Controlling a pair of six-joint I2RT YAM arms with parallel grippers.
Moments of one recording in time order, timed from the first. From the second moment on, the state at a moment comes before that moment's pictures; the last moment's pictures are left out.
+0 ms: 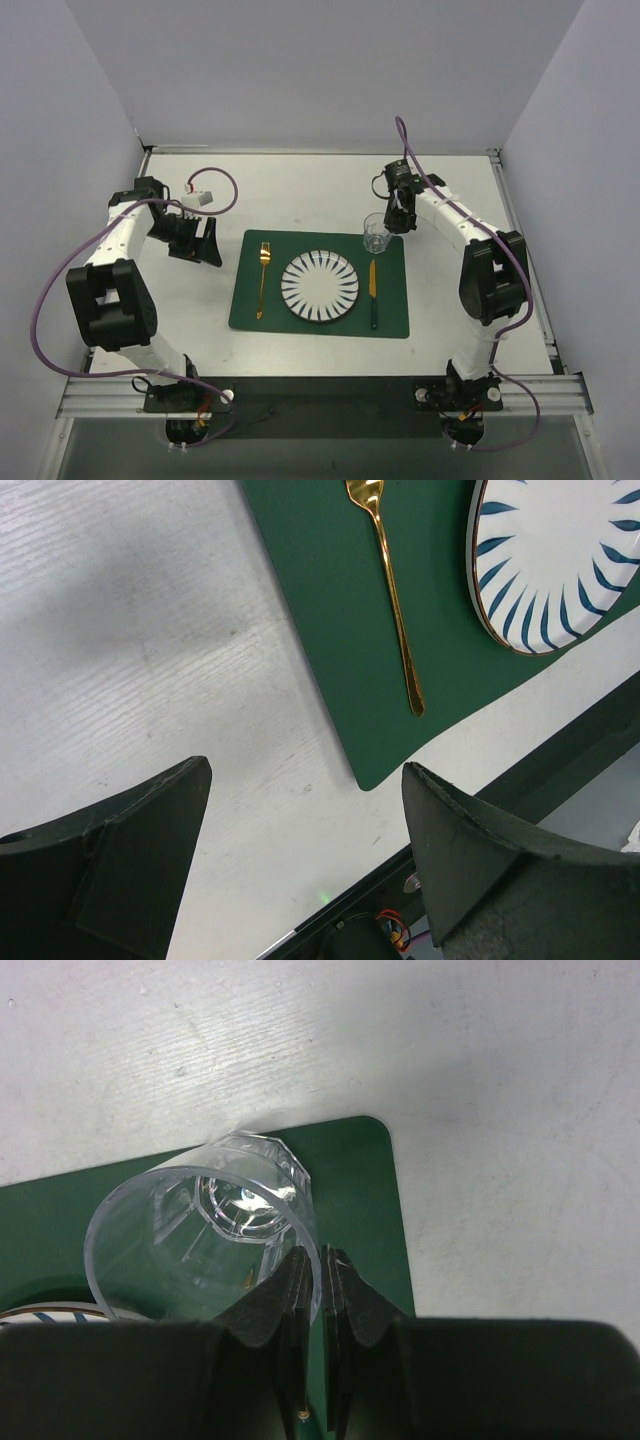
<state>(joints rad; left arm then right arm) 0.17 1.65 1.30 -1.09 0.57 0.43 0.34 1.85 1.45 -0.75 0.24 0.52</state>
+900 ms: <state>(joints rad) 0.17 1.65 1.30 -1.09 0.57 0.43 0.35 1.81 1.39 -0.76 0.22 0.53</state>
